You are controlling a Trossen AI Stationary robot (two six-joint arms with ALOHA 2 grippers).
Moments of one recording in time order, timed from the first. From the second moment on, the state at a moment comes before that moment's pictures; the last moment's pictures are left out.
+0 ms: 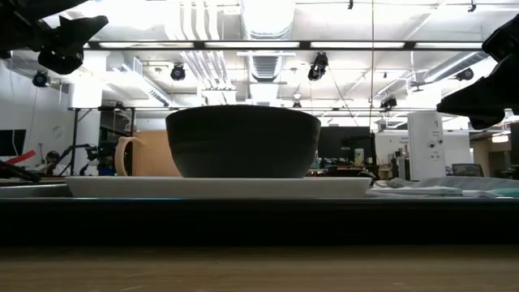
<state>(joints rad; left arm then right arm) -0.67 0.03 0.01 0.41 -0.73 0.11 0.80 0.43 0.01 0.04 0.97 0.46</state>
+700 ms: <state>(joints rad) -0.67 0.19 0.01 0.40 -0.73 0.13 0.80 0.43 0.01 0.04 0.97 0.46</state>
